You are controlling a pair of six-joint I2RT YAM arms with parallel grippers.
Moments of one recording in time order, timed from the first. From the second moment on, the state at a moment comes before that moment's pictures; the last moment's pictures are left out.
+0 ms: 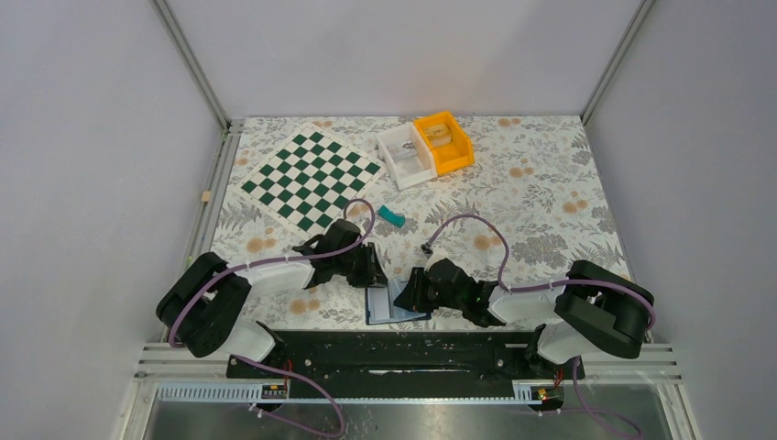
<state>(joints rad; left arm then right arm) -0.68 1.43 0.56 -0.01 0.36 -0.81 1.03 1.44 0.38 0.44 -0.05 0.98</state>
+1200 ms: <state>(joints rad) -0.77 1.49 0.64 0.06 0.42 -0.89 1.02 1.14 0.50 0.02 -0.06 0.92</state>
